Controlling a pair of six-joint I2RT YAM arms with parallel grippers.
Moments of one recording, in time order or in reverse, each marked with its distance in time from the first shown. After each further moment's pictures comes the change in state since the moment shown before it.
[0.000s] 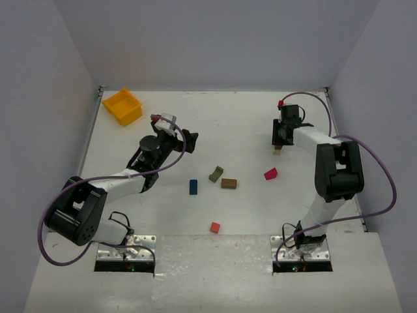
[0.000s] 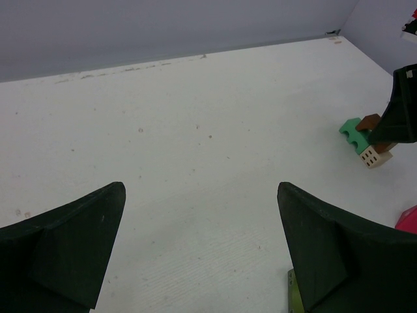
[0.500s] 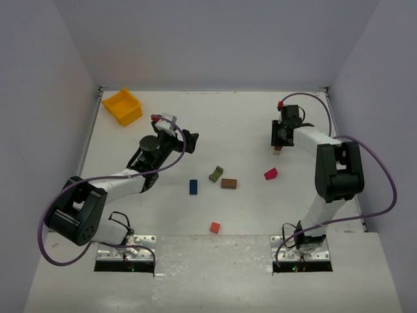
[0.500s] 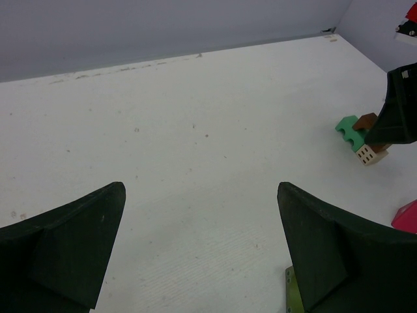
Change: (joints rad) left arm 0.000 0.001 0.000 0.000 0.015 0.000; right arm 0.000 -0.005 0.000 -0.026 -0.018 0.001
